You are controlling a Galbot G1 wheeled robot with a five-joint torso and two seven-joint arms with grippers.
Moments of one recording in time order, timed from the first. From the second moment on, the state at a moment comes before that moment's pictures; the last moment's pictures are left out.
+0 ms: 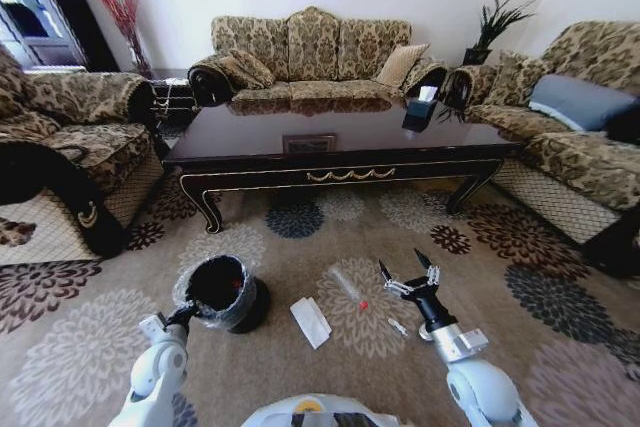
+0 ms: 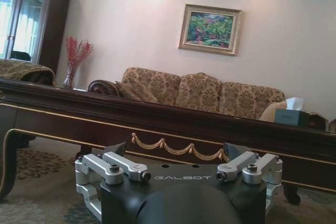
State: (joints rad) left arm 1.49 -1.34 -0.77 -1.89 -0.68 0.36 -0.33; right arm -1.66 1.18 0.64 2.07 0.24 0.27 -0.10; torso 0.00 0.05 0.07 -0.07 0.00
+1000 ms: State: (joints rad) left arm 1.56 -1.29 -0.82 -2.09 -0.75 0.37 -0.35; right arm -1.42 1.20 0.48 1.83 1.04 -0.37 0.83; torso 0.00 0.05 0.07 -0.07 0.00
